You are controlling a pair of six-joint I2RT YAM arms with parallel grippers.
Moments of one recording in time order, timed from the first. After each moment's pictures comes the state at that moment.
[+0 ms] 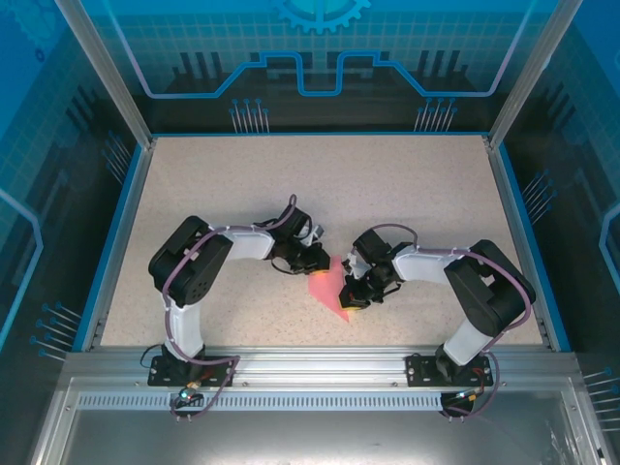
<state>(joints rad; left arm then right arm) -0.56 1.94 1.02 -0.14 0.61 -0.72 0.61 1.64 0.72 -0.45 -0.62 0.53</state>
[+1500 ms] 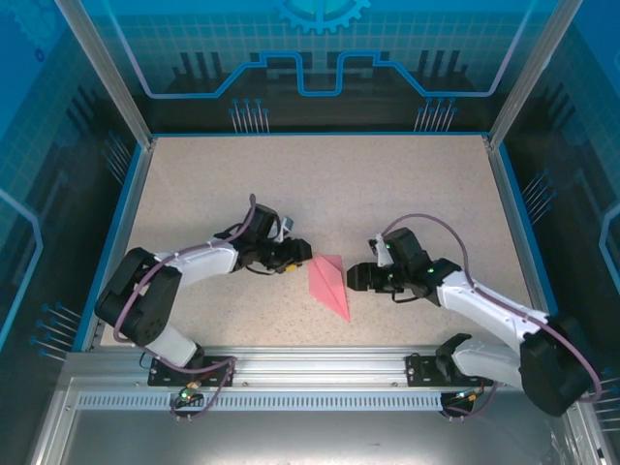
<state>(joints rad) -0.50 1.57 0.77 -0.11 0.56 -0.86 0.54 1.09 0.55 -0.38 -0.35 0.61</state>
